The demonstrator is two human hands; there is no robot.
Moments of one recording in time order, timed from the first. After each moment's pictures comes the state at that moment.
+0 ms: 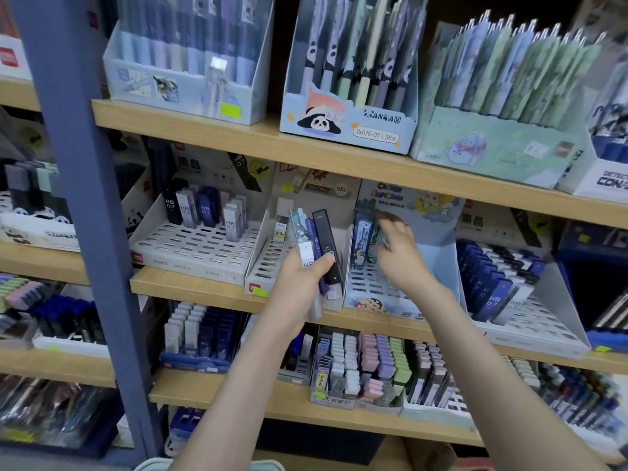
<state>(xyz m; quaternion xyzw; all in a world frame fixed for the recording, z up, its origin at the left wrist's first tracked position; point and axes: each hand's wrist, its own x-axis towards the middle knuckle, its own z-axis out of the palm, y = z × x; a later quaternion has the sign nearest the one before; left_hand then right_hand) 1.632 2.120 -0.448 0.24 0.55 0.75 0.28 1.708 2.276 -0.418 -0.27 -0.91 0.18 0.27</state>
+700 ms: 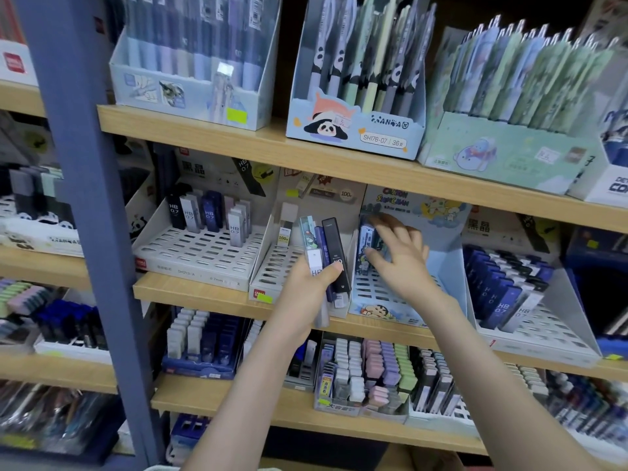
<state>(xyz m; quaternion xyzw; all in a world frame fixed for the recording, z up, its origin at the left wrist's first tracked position) 1.630 2.123 -0.450 0.28 0.54 0.74 0.28 1.705 2.280 -0.427 -0.29 -0.92 0.05 0.26</state>
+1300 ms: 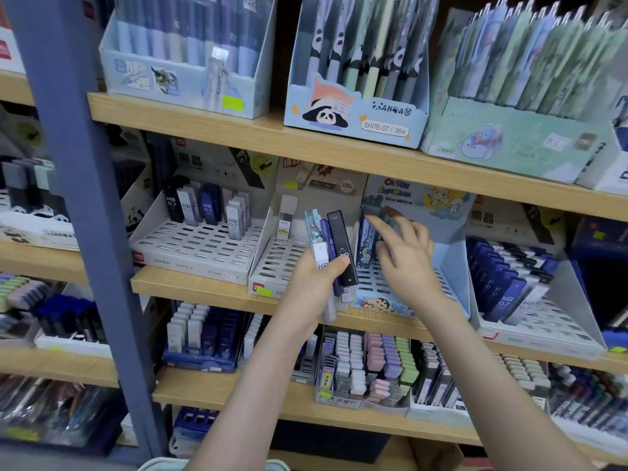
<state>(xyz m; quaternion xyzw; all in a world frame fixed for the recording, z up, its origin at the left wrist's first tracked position) 1.633 2.131 -0.451 0.27 0.54 0.75 0.29 1.711 2.283 -0.445 -0.22 -0.91 -0.02 0.36</state>
